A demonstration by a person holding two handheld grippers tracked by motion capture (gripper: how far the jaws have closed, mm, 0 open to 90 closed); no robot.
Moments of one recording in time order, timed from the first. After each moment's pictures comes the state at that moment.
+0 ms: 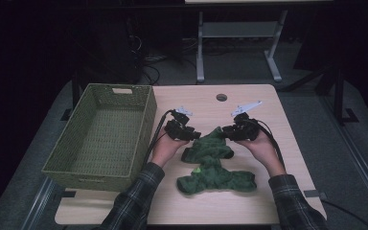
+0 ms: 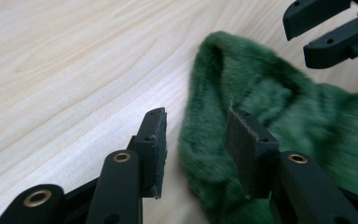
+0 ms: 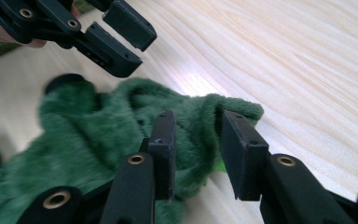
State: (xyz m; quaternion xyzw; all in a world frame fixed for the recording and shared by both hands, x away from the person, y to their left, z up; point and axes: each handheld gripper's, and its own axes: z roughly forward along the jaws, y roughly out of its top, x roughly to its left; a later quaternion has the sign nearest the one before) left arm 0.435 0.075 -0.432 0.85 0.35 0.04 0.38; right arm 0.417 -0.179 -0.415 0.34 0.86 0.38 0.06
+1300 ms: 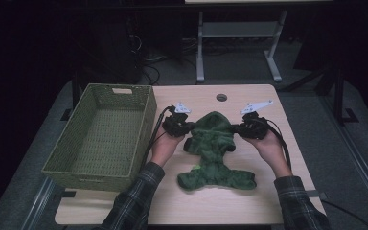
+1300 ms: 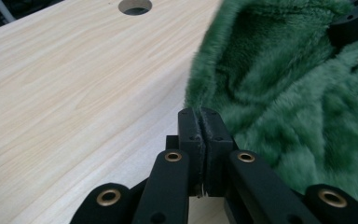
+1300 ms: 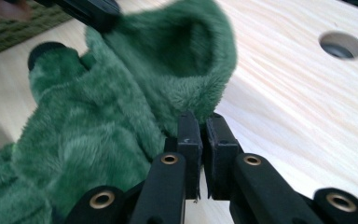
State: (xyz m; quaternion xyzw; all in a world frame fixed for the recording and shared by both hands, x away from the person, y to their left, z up) left arm 0.425 0.083 -0.411 0.85 0.33 0.14 0.40; right arm 0.409 -0.204 -0.403 0.36 0.84 0.39 0.11
